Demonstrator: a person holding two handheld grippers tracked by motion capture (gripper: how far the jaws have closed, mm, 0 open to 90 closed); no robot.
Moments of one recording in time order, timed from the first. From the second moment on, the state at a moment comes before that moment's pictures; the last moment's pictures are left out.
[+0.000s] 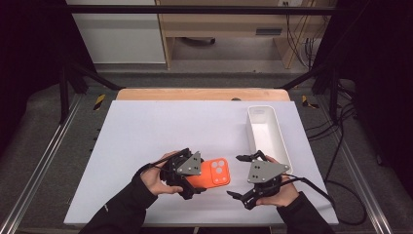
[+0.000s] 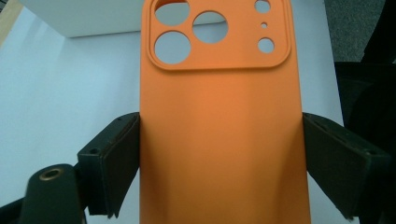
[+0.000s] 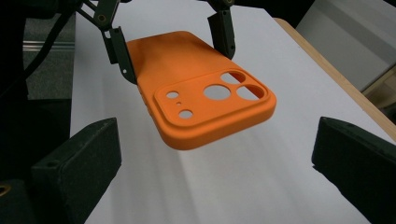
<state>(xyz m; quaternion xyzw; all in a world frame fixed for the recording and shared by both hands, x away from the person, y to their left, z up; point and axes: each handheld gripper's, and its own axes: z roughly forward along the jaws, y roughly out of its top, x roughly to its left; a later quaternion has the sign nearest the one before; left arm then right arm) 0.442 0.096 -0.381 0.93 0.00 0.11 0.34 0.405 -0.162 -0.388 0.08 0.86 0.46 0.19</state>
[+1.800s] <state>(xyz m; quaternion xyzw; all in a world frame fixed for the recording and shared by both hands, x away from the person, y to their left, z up) 0.430 0.077 -0.376 0.93 -0.05 0.09 0.36 0.420 -0.149 -0.404 0.03 0.86 0.49 0.12</state>
